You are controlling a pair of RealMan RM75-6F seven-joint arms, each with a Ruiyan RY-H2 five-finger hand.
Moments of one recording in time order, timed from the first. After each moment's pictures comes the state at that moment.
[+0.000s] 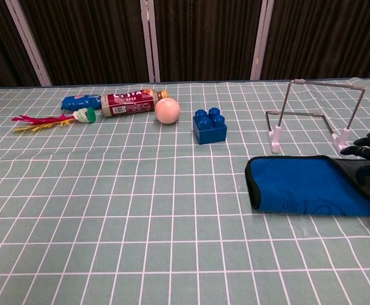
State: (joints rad) left arm -0.11 -1.12 -0.05 -1.60 1.42 1.42 0.07; right arm 0.44 -1.44 -0.10 -1.20 -1.56 1.18 -0.44
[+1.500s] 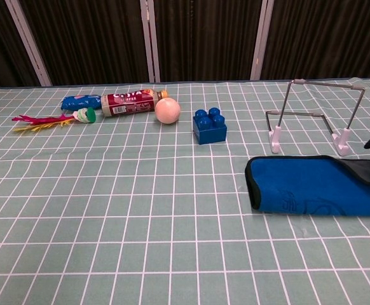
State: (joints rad) left arm -0.11 -1.12 -0.05 -1.60 1.43 1.42 0.07; right arm 0.39 -1.46 0.05 -1.21 -1.37 1.09 -0.06
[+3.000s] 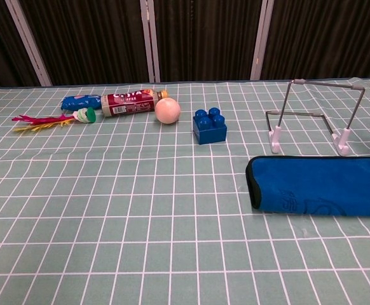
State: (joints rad) left arm -0.12 -1.12 -0.05 -1.60 1.42 1.42 0.07; right arm 0.38 -1.51 0.18 -1.11 -1.32 1.19 0.24
